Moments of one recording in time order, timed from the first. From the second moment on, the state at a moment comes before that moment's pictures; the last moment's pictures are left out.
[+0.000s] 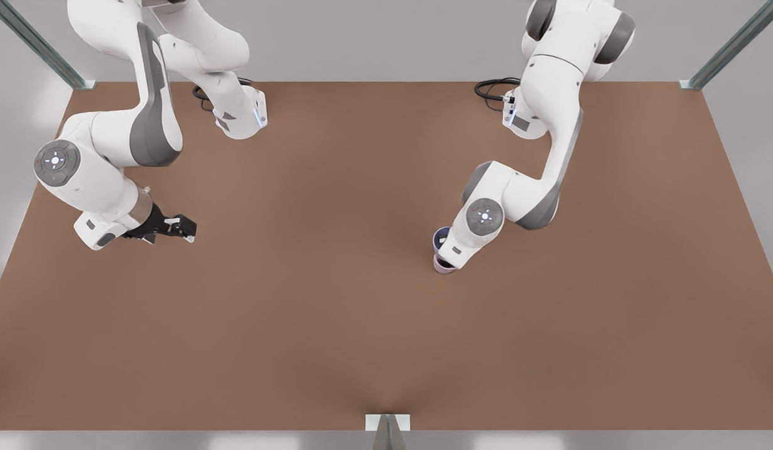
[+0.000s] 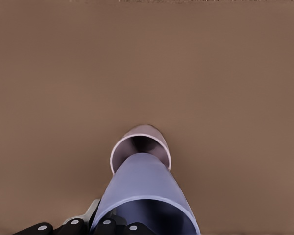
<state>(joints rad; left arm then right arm) -0.54 0.46 0.03 -1.60 -0.08 1.86 -0.62 0.05 0.10 0.03 -1.72 0.02 1.82 0.04</state>
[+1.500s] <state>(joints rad) -0.30 0.23 0.13 -1.46 0.04 1.60 -0.36 0.05 0.11 0.03 -1.72 0.02 1.81 0.06</state>
